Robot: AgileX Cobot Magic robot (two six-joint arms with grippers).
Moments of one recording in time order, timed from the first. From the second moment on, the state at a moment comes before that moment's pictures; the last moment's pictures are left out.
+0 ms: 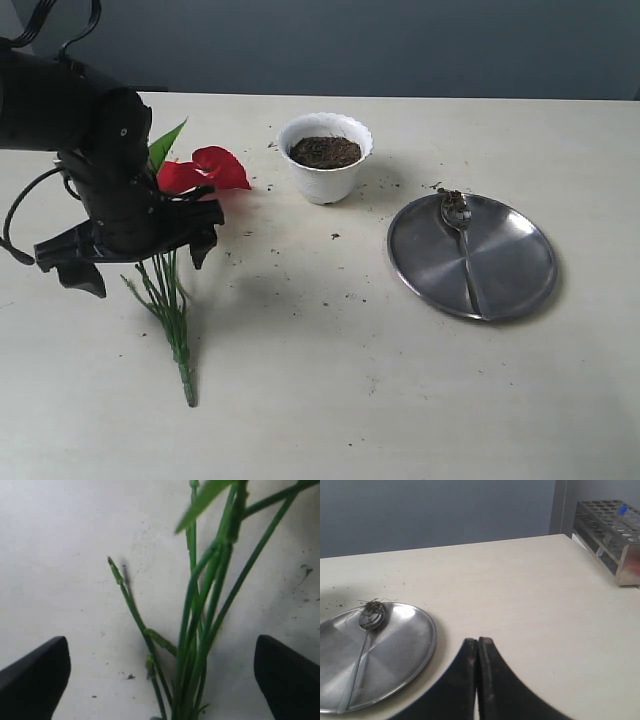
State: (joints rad) left arm -0.32 1.81 -1.07 0.14 0.82 -0.97; right arm -0.08 0.01 0.00 0.17 0.34 -0.12
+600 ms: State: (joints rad) left arm -0.32 1.92 -1.07 0.10 0.72 -1.00; right arm -0.08 0.01 0.00 0.17 0.34 -0.12
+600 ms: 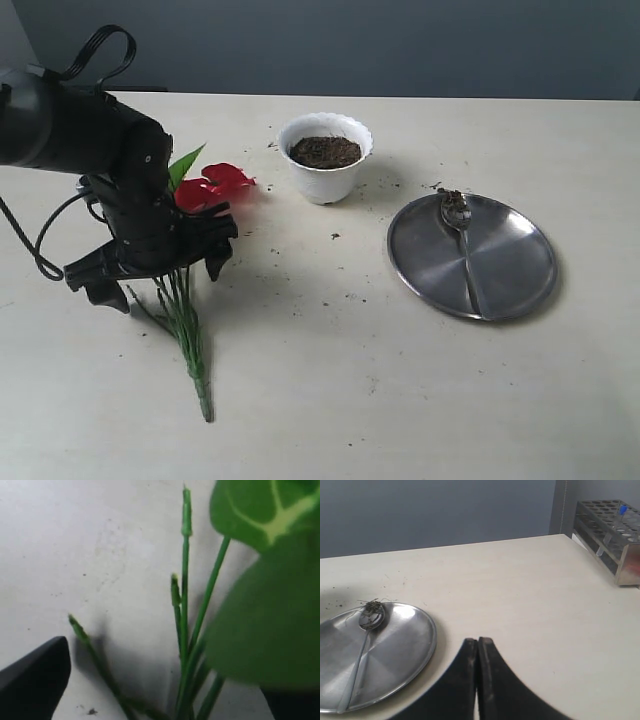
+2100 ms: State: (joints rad) left arm -0.32 1.95 -1.08 0.07 0.78 -1.07; right arm -0.08 0.01 0.00 0.17 0.34 -0.12
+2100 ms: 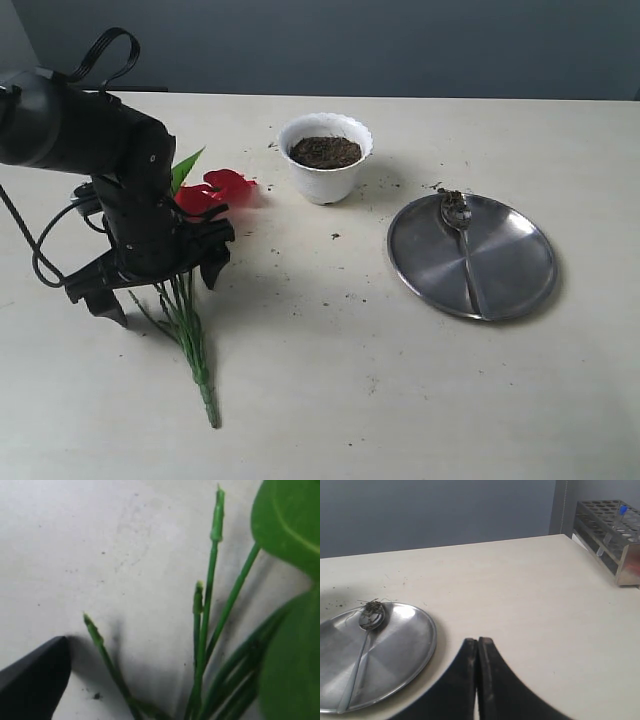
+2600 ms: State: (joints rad) left arm -0.32 1.95 -1.09 0.06 0.80 -1.07; right arm -0.08 0.01 0.00 0.17 0.34 -0.12
